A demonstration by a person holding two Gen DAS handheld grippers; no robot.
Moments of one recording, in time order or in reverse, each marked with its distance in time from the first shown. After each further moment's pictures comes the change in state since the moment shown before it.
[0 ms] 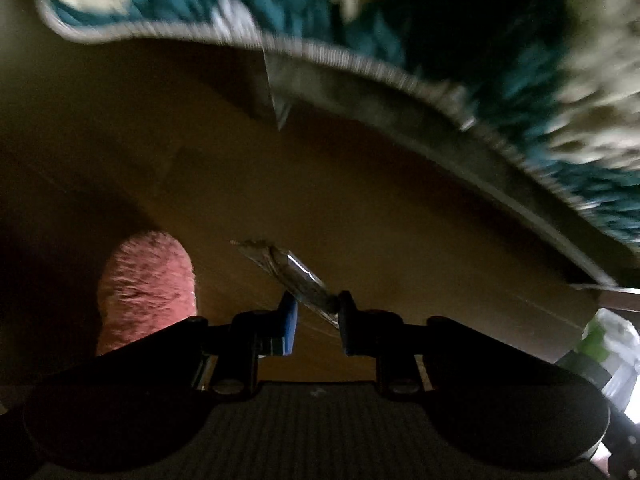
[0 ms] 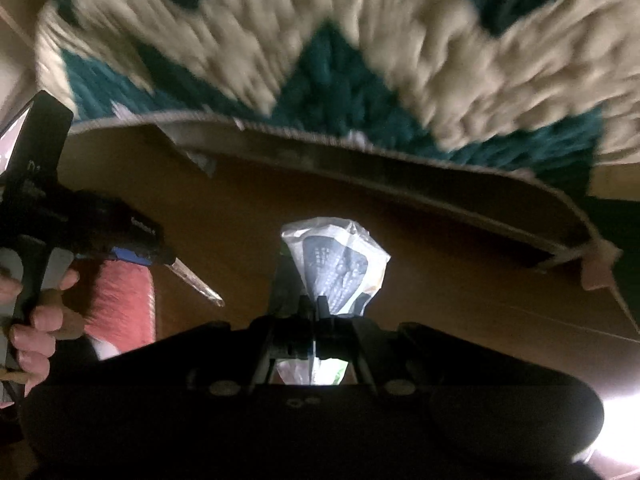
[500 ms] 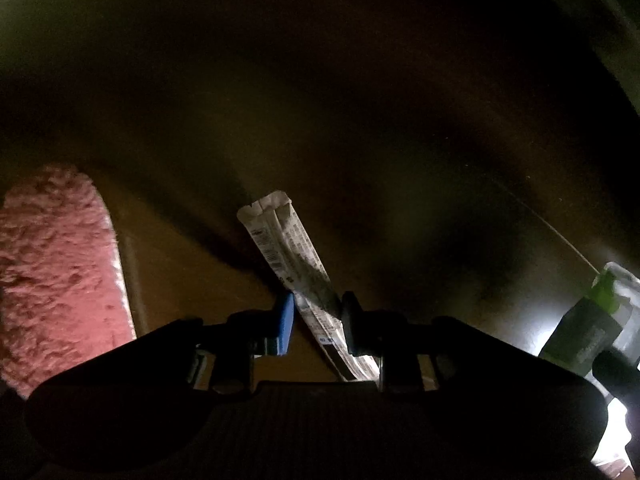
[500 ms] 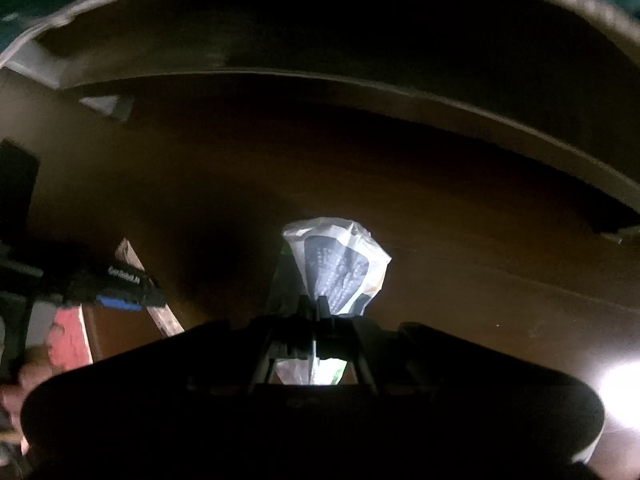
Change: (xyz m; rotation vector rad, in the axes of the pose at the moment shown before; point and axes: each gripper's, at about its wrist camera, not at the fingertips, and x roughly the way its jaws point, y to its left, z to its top) left arm 0.210 -0.018 0.000 -0.069 0.298 0.085; right arm 0.194 -0.048 0.004 0.038 0.257 0.018
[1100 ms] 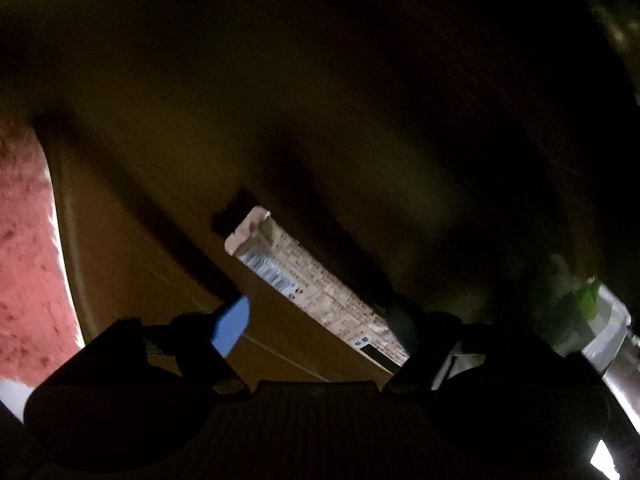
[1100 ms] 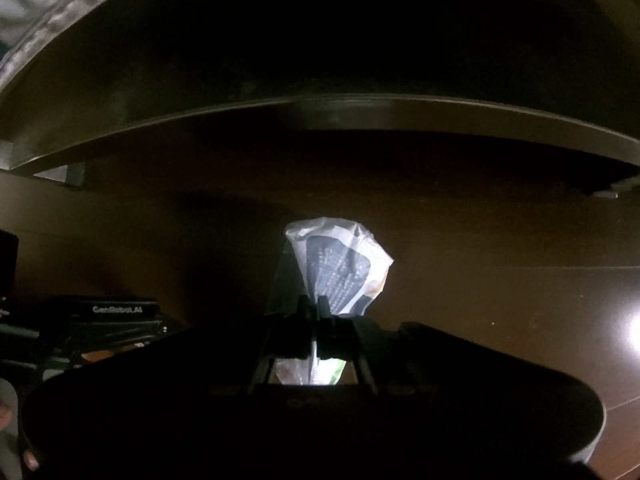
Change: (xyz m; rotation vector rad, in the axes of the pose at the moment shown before) left arm 0.036 0.006 0.014 -0.130 0.055 -0.071; right arm 0.027 -0.042 0.016 0.239 -0.031 0.015
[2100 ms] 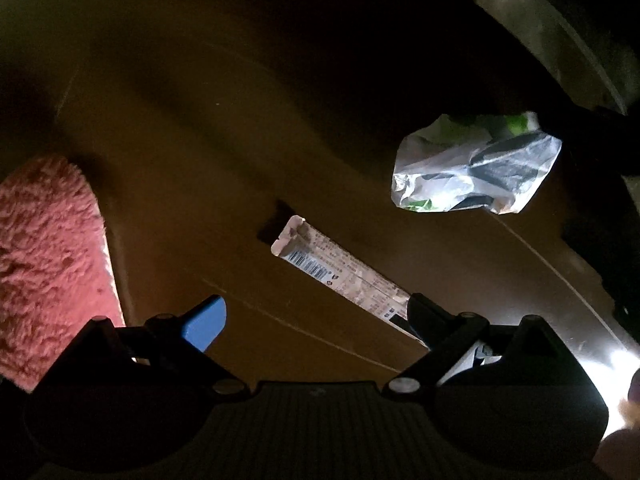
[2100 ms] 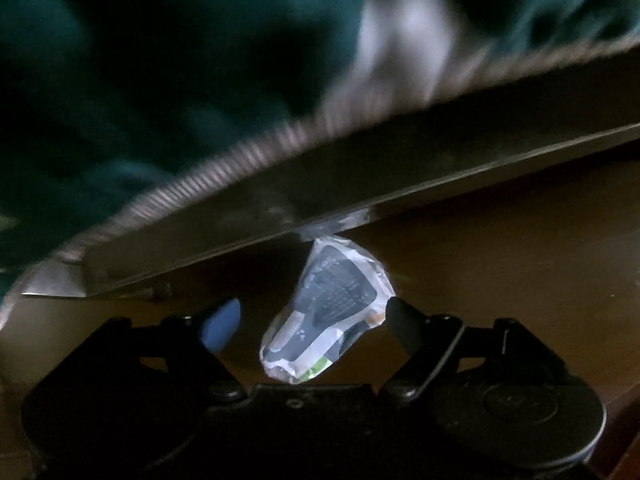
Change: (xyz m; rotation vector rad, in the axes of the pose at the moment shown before) left arm -0.051 0.032 -0.011 0.113 -0.065 -0.007; right arm 0.011 0.078 0.025 0.311 -0.161 0.098
